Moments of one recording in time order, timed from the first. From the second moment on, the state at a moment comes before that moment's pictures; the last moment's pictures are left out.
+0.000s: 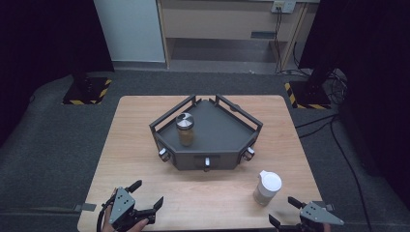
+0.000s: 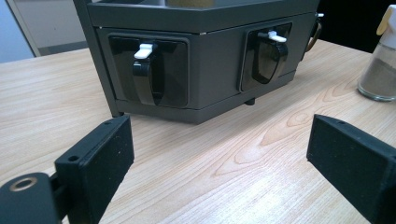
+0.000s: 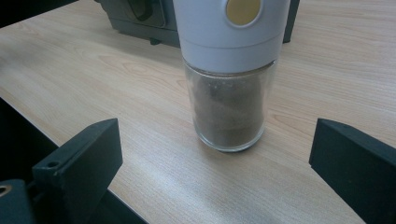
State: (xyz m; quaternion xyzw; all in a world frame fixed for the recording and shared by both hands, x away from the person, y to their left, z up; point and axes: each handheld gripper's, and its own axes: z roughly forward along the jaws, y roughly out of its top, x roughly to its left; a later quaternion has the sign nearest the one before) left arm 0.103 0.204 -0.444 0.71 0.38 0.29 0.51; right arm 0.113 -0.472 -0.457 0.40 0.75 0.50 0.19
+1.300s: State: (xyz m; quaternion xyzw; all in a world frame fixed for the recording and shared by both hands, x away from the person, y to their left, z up) left arm 0.106 0.203 -0.456 0.71 0.39 0.29 0.51; right arm 0.110 -0.468 -0.460 0.39 0.75 0.50 0.19
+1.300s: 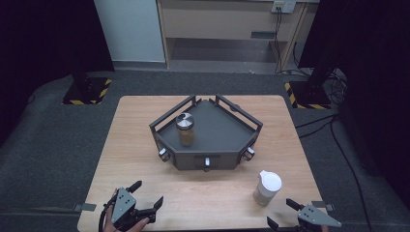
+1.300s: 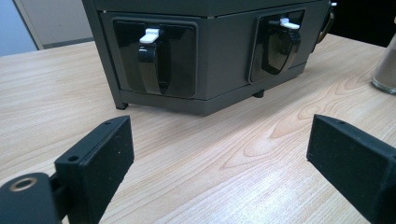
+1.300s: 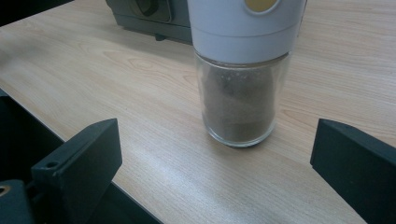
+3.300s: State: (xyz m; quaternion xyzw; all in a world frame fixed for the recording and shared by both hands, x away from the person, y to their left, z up) left arm 0.101 0.209 -0.457 0.71 0.40 0.29 0.50; right arm 0.133 -0.453 -0.441 0.39 0.74 0.51 0.21
